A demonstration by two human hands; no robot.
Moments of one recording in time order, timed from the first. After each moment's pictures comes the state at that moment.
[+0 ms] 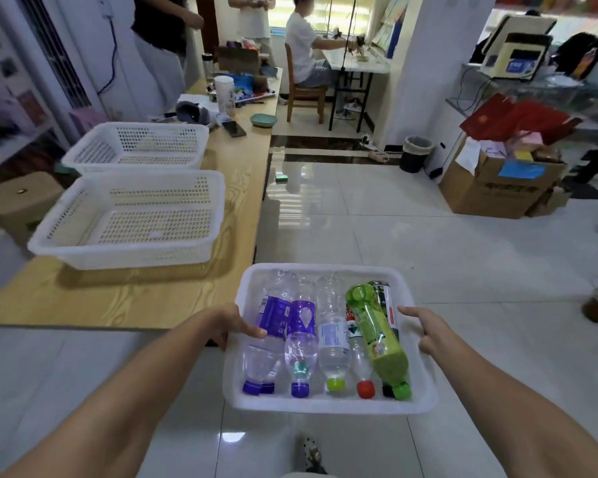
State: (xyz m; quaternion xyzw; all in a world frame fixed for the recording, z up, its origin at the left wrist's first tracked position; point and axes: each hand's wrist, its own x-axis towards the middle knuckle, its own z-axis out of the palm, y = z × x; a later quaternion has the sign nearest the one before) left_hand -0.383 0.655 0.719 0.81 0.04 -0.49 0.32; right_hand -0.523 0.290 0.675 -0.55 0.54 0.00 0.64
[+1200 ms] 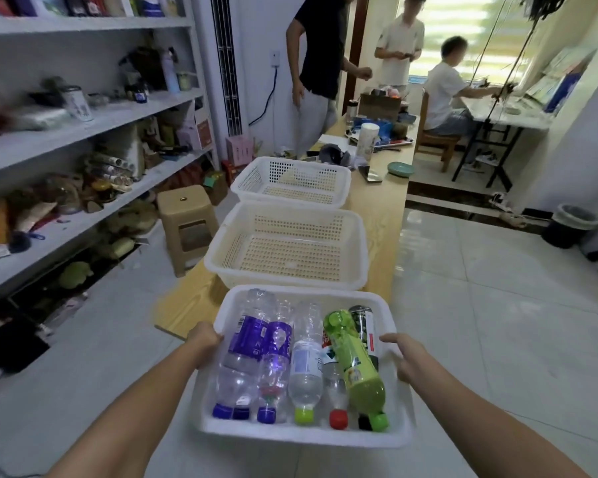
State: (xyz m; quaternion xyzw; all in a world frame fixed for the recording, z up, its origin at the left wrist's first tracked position) left_hand -0.270 0.944 0.698 0.88 0.27 -0.18 0.36; right_hand -0.291 0.578 0.709 -0.60 0.44 0.13 0.65
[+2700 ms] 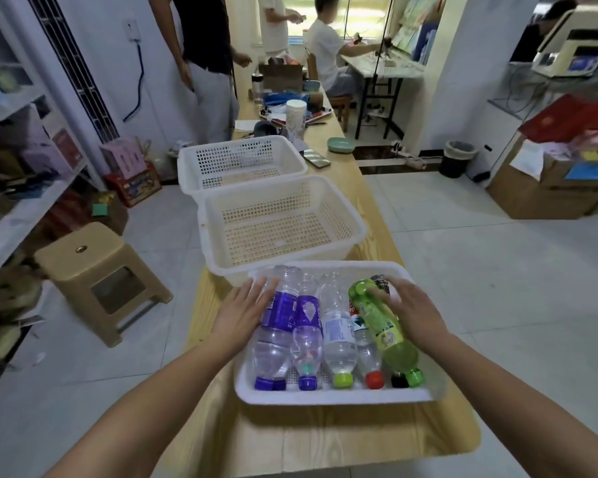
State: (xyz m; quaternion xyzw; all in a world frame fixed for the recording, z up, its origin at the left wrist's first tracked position) left_hand 0.010 0.999 0.687 0.92 -0.39 0.07 -0.06; right_hand -0.146 0.673 0.702 -1.00 0.06 -0.04 -0.05
